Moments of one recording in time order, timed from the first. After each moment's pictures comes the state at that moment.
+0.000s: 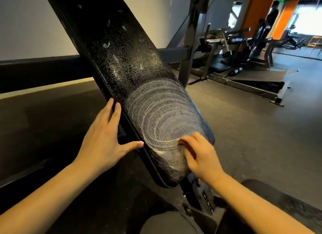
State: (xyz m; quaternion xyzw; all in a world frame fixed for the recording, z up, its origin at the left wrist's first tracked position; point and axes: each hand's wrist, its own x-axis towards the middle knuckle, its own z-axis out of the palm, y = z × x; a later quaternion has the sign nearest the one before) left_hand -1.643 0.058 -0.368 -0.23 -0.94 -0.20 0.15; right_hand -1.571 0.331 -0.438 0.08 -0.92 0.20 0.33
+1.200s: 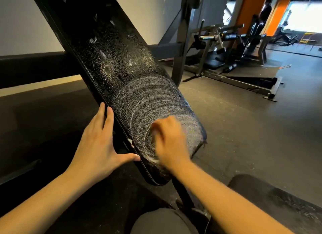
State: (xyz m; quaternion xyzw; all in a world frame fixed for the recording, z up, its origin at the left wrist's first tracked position) left_hand -1.635 0.068 -0.392 -0.24 -0.94 -0.20 0.14; right_hand -1.605 0.277 -0.422 0.04 -0.90 0.25 0.35
